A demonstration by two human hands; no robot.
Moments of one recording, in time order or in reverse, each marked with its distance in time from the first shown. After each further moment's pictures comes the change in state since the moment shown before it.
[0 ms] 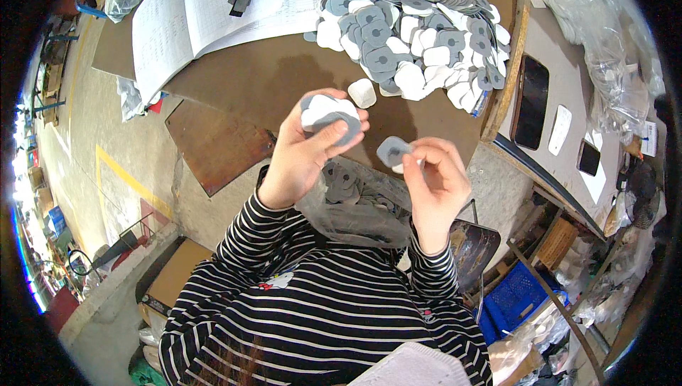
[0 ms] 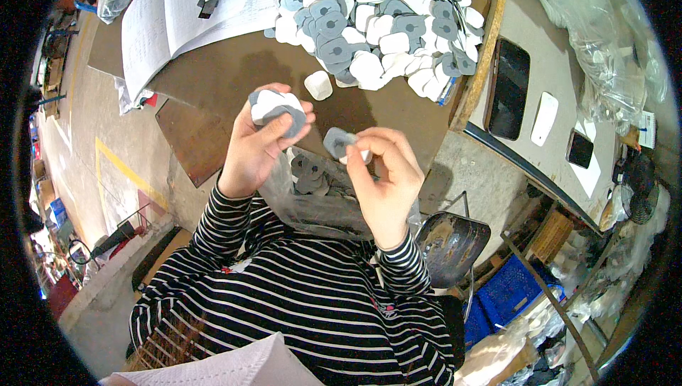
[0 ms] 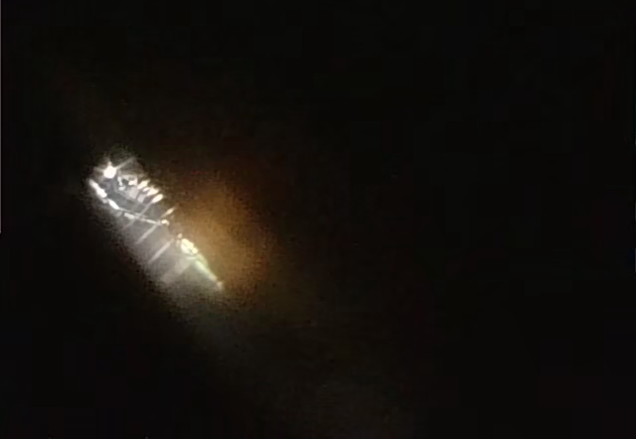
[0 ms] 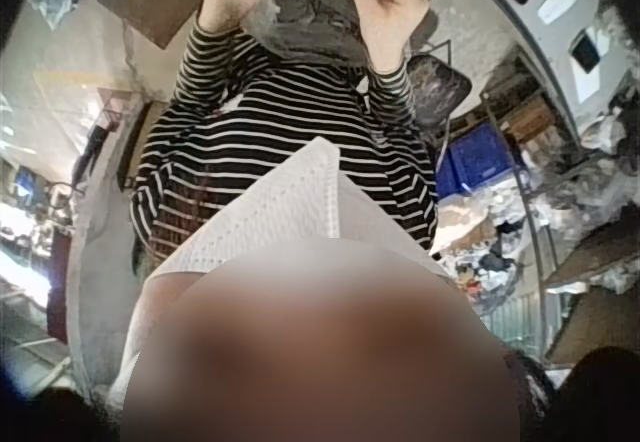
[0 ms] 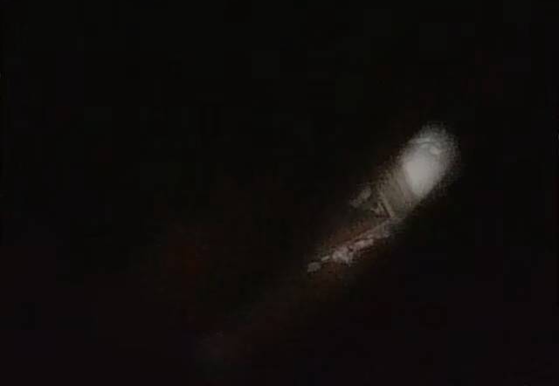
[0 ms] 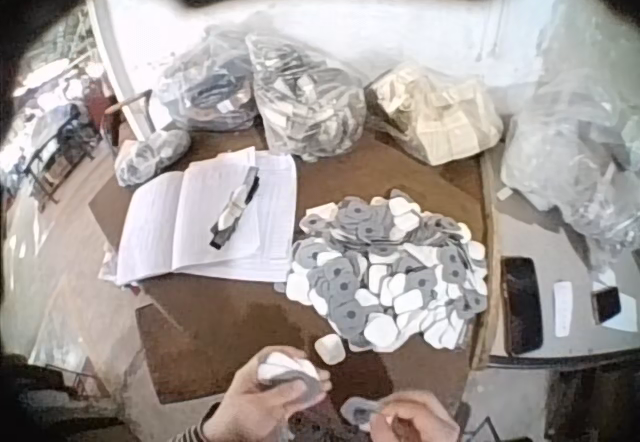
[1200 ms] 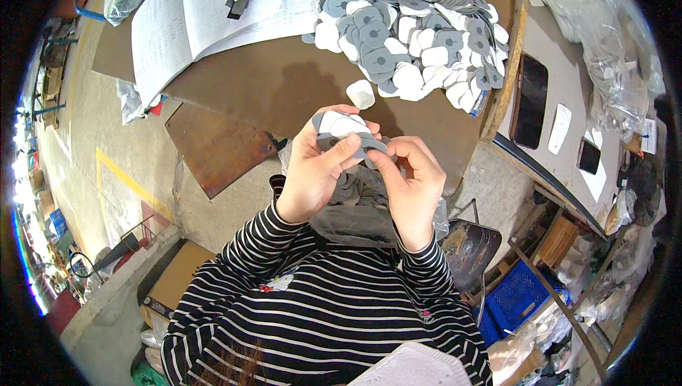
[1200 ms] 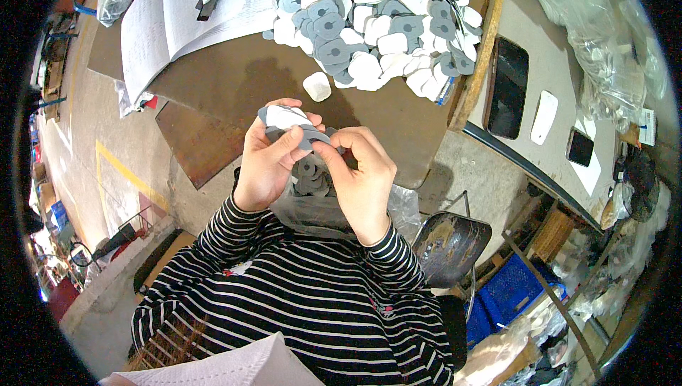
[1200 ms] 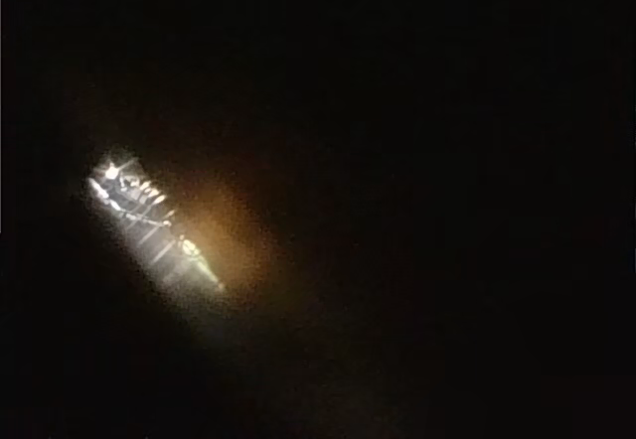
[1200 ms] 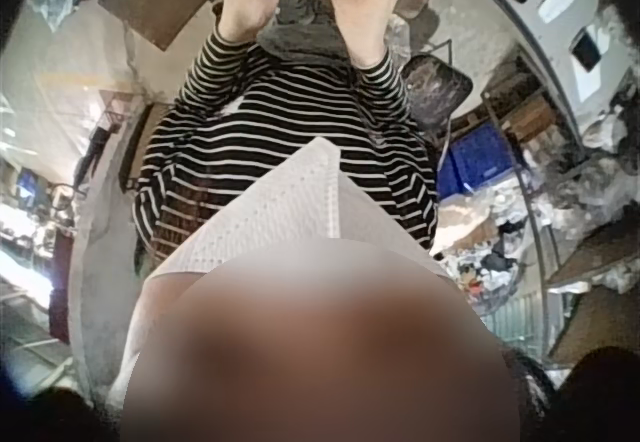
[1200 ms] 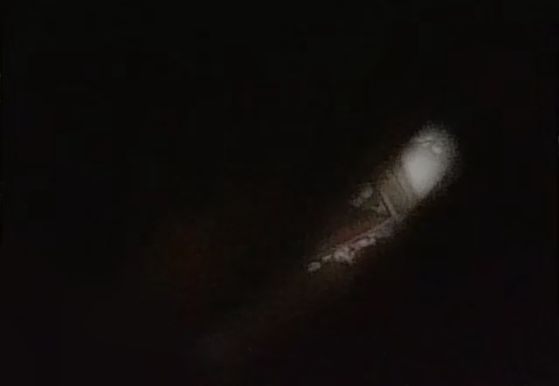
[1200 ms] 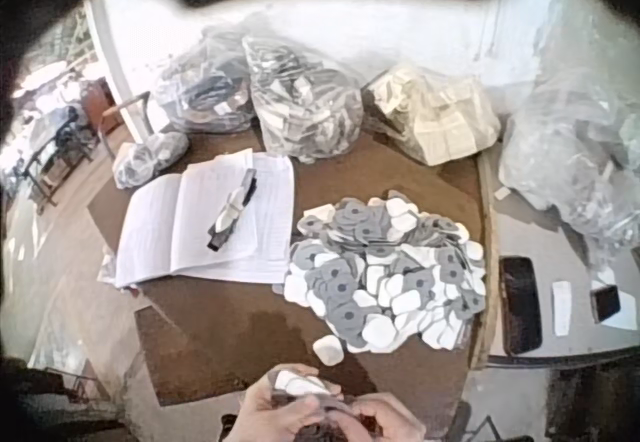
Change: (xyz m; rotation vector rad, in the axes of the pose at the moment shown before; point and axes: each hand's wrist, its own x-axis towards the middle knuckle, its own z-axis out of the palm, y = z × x) left_hand -0.009 -0.019 0.015 -0.130 -0.004 0.041; right_hand -0.001 0.002 0.026 -0.065 -0.075 0.071
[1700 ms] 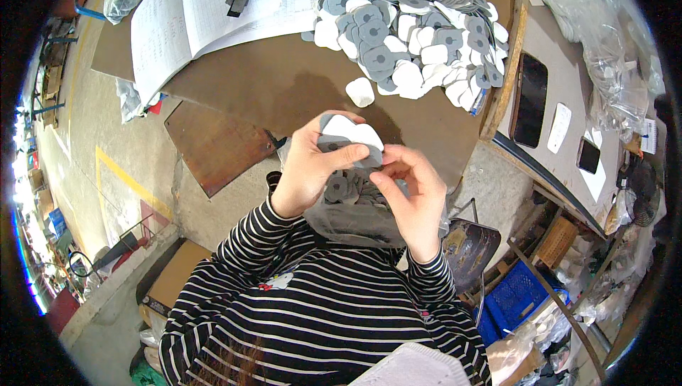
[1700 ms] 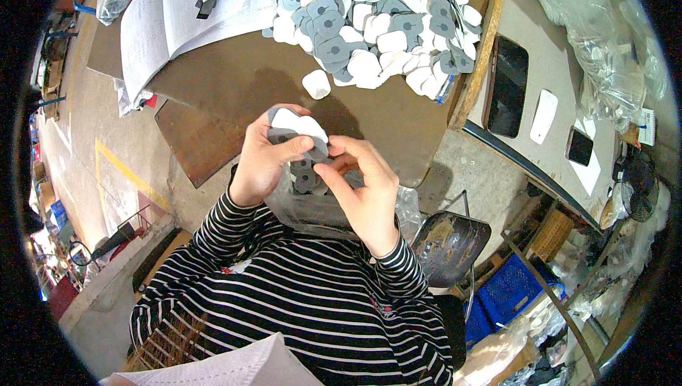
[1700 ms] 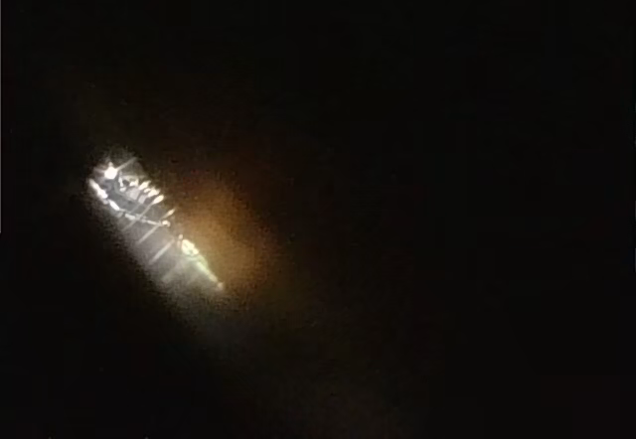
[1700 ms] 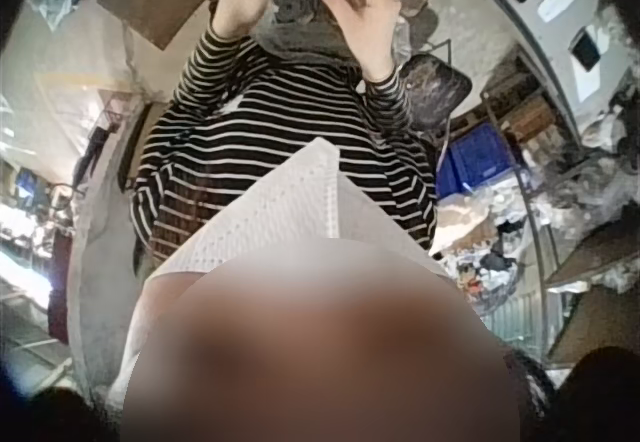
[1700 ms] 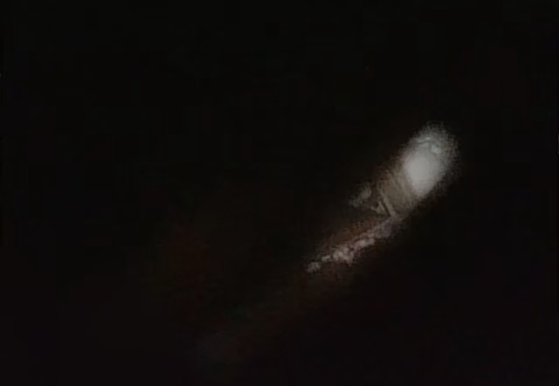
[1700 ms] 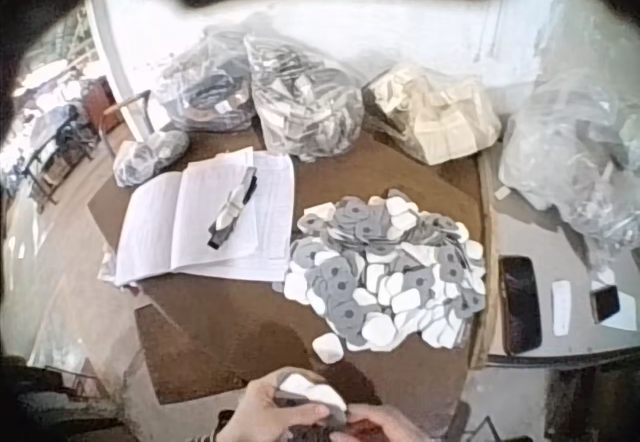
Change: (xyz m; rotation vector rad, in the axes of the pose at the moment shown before) left_hand 0.003 0.004 -0.011 0.433 0.025 -0.077; right_hand -0.016 0.001 -0.016 0.125 -0.150 0.053
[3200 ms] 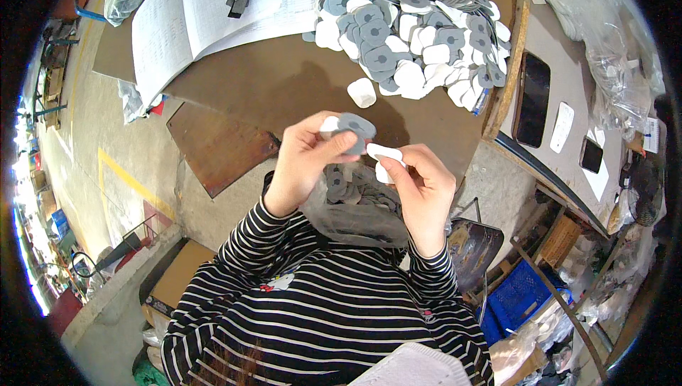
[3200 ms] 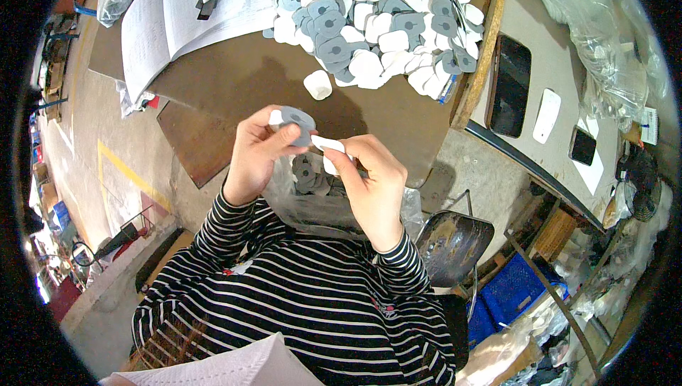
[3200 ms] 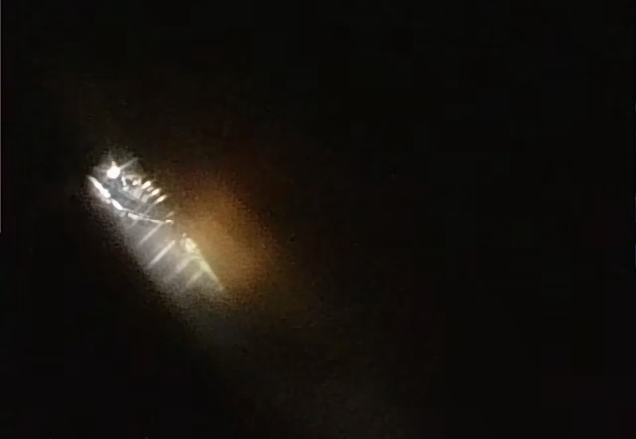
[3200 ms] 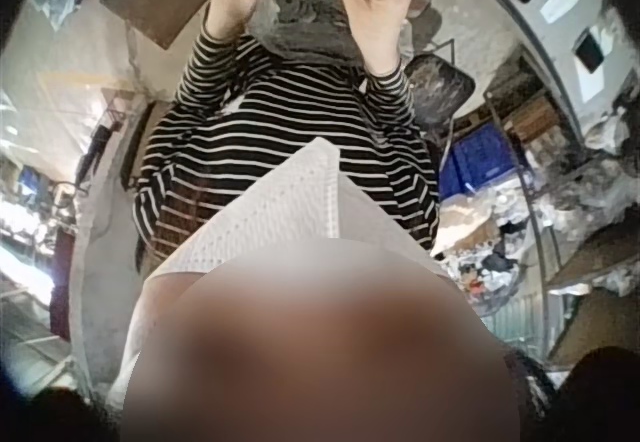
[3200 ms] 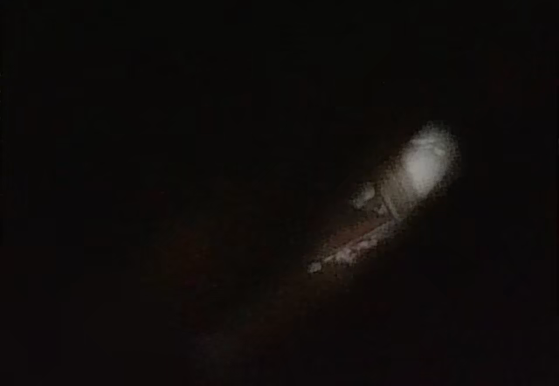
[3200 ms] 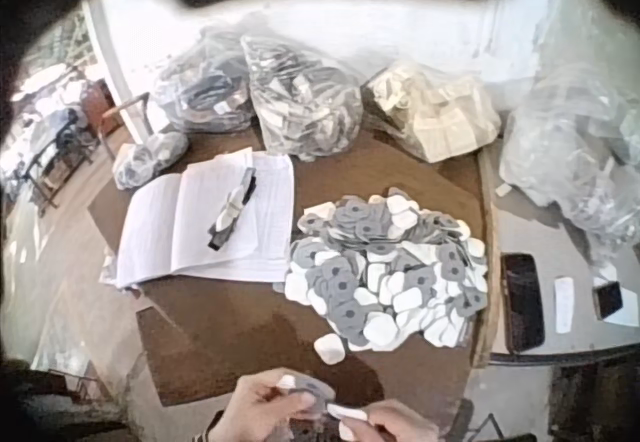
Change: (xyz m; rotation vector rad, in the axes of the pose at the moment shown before) left_hand -0.001 0.008 -0.006 -0.059 0.014 0.037; right_hand 0.011 -0.009 -0.005 -0.081 0.035 0.021
